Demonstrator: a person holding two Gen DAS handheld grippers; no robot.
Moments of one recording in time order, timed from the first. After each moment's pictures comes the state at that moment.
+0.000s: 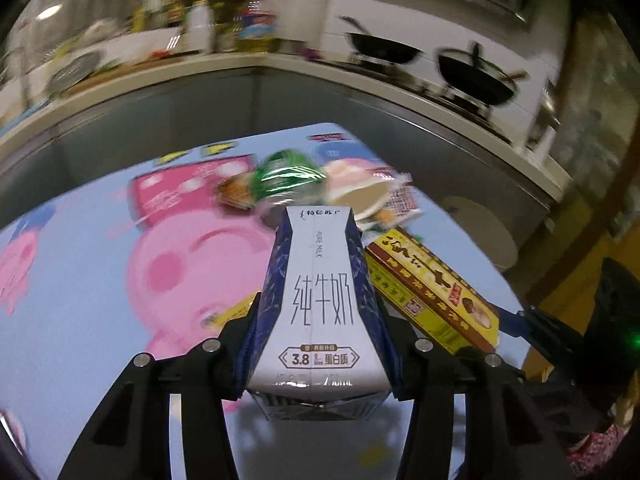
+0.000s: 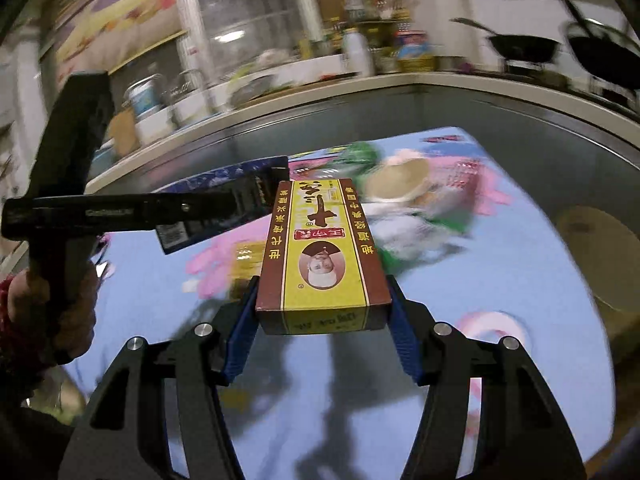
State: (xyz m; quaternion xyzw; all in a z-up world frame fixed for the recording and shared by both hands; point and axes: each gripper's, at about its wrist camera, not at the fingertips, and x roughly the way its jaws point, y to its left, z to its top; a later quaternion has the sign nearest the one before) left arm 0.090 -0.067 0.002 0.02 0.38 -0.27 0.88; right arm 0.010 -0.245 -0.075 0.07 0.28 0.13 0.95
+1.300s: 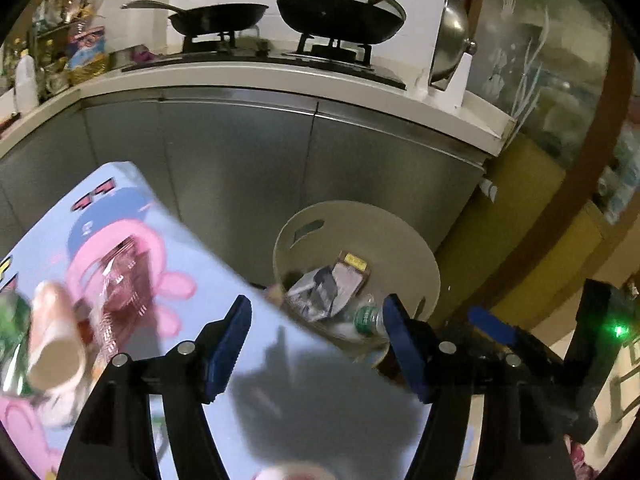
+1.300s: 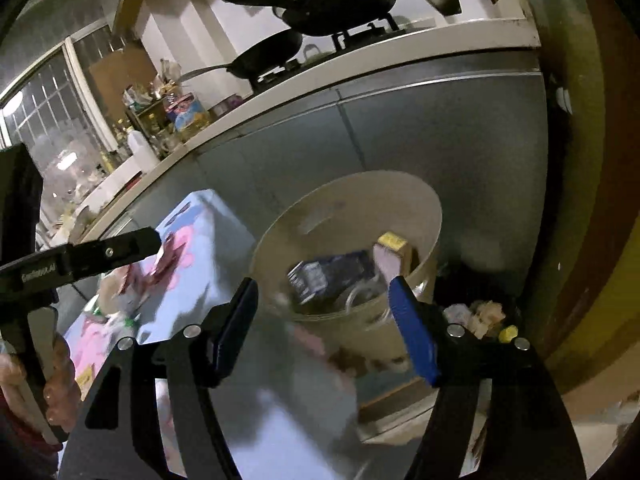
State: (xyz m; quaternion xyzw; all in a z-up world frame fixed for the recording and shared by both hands) left arm 0.130 -0.342 -0.014 0.11 0.38 -0.41 0.82; right arm -0.003 -0.499 -0.118 0.26 0.23 -0.14 0.93
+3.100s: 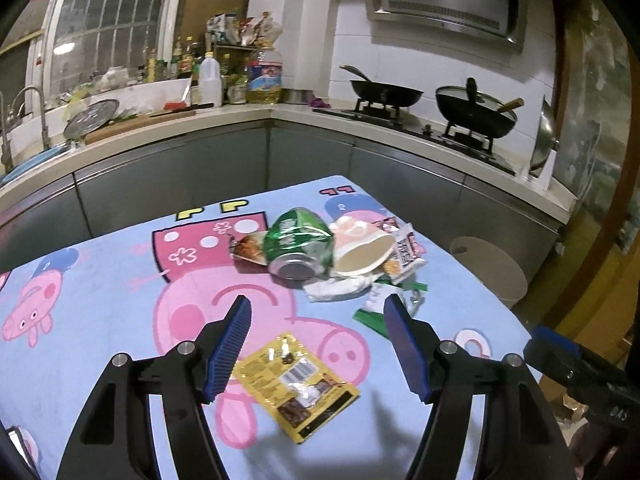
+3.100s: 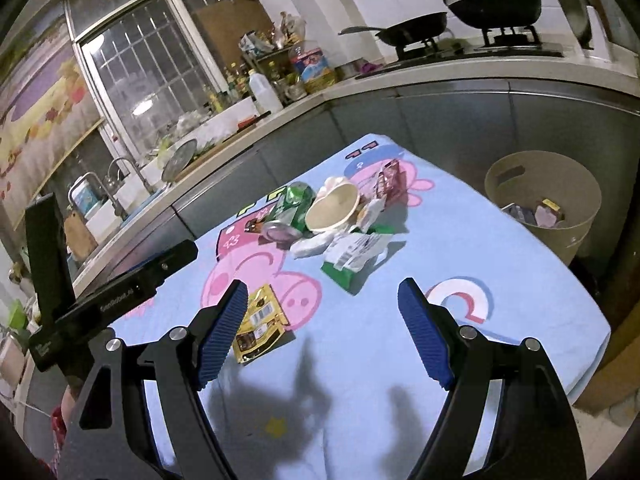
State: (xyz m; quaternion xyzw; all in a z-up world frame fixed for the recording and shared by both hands) left arm 0.079 -0.048 0.023 0.02 0.30 -0.22 0.93; right arm -0.015 -0.245 -0.044 0.21 0.26 0.02 0.94
